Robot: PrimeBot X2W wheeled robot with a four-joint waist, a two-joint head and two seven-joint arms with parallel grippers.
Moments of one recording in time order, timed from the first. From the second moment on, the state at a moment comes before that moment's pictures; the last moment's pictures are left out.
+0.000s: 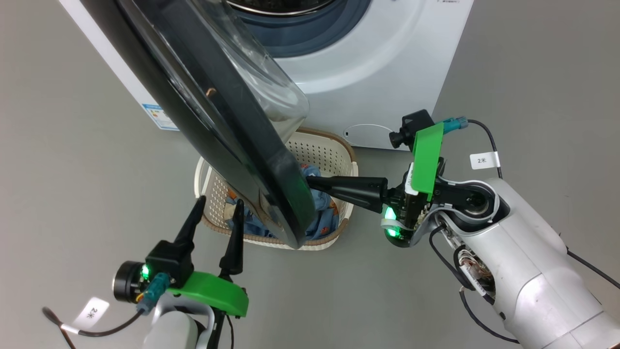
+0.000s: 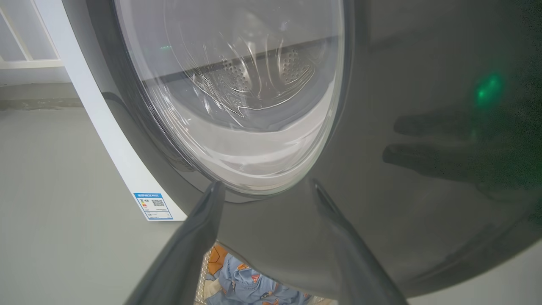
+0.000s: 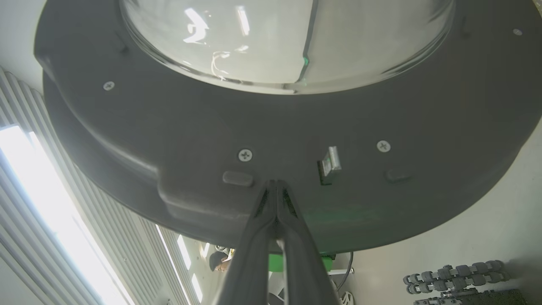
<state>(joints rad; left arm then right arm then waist) -0.34 0.03 -0.27 0.44 -0.23 0.04 -0.26 -0.76 -0.08 0.47 0.59 1.84 0.13 0.89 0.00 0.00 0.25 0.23</state>
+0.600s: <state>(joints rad) -0.32 0.03 -0.22 0.45 -0.21 0.04 -0.26 -0.69 -0.12 0.39 0.50 1.80 0.13 0.66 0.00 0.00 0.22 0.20</state>
